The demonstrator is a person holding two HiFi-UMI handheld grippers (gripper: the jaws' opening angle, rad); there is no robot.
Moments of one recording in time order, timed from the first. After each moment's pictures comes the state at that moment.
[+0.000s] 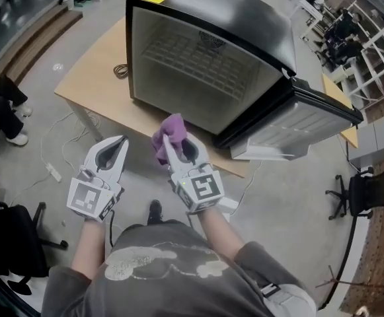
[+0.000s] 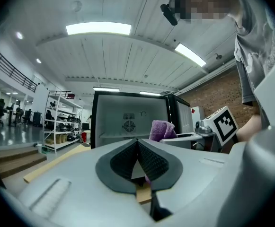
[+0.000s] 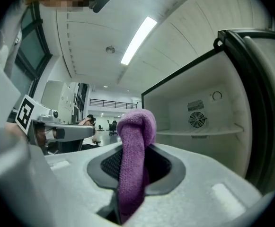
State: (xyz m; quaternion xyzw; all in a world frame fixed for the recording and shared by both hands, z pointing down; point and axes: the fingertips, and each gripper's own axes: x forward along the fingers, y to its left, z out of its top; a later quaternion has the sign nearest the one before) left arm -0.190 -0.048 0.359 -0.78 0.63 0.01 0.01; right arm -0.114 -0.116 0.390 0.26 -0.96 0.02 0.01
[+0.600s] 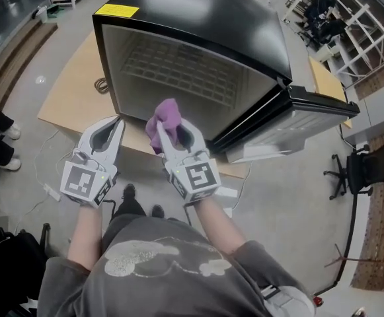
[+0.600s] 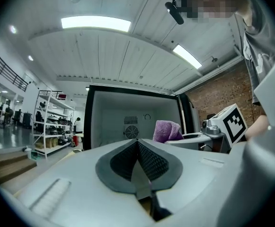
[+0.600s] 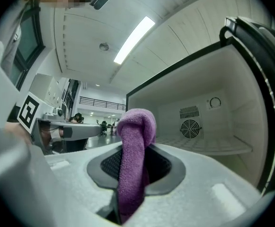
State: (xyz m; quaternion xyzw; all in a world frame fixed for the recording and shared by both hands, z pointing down) left arm -0.222 -0.149 0.333 -0.80 0.59 0.01 0.02; right arm -0.142 -0.192 0.369 0.31 -0.95 0.00 0.00
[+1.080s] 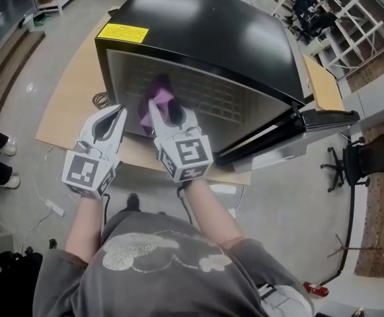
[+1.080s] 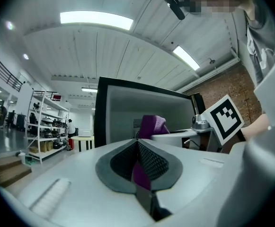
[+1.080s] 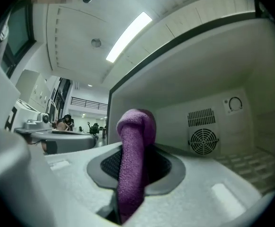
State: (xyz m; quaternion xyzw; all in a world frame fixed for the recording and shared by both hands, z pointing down) left arm -0.273 -0.224 0.313 -0.82 0.57 0.01 0.03; right arm -0.222 -0.278 0.331 0.36 -0.93 0.00 -0.01
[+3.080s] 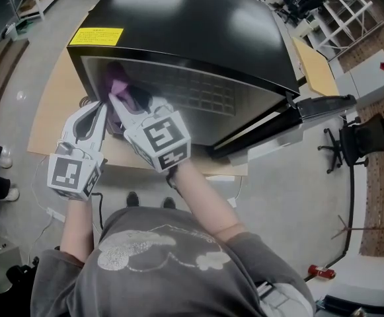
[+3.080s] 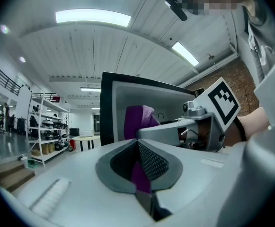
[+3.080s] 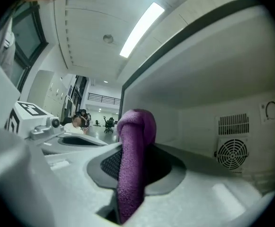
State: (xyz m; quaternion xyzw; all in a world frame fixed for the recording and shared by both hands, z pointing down) left arm -0.287 -0.244 0.313 -0.82 0.57 -0.01 0.04; right arm -0.282 -0.278 0.309 0.27 -0.96 -0.02 0.03
